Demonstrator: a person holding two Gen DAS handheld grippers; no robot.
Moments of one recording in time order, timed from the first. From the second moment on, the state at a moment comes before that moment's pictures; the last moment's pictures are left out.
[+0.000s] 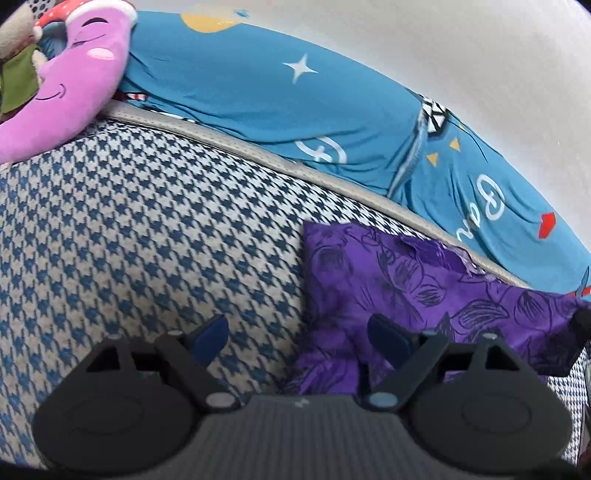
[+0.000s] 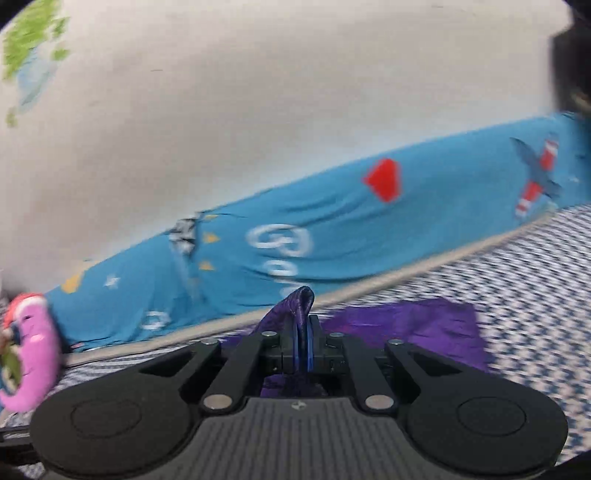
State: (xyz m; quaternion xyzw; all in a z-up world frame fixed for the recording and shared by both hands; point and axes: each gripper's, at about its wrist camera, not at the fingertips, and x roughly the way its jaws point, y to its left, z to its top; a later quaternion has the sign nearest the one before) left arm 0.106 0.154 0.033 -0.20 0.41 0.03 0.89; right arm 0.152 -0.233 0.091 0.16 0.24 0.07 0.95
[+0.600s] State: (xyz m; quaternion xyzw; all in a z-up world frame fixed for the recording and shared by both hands) left arm 0.126 0.112 0.032 -0.18 0.42 0.02 0.89; right arm 0.160 -0.277 0.052 0.20 0.31 0.03 0.93
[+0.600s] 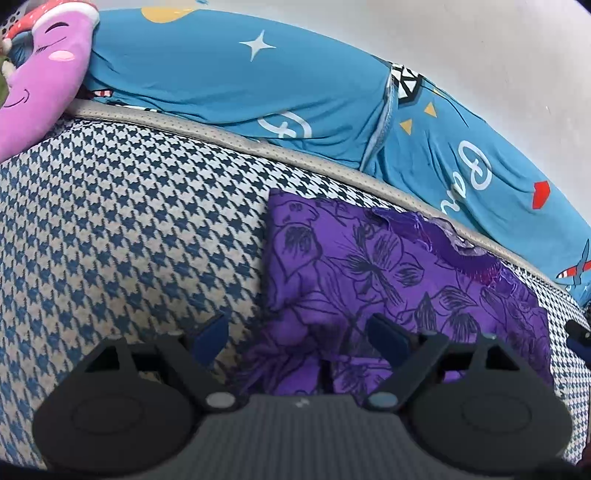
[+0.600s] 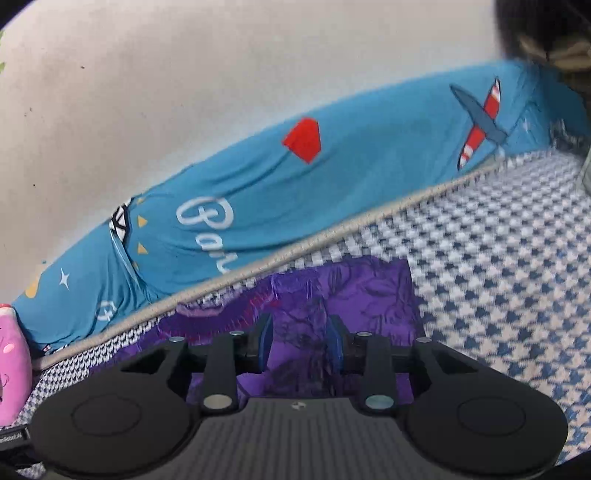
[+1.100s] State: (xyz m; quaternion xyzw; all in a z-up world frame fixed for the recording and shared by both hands) left arm 0.146 0.096 0.016 -0.15 0.44 0.06 0.88; right arm 0.176 -0.269 0.000 0.19 0.38 0.03 0.90
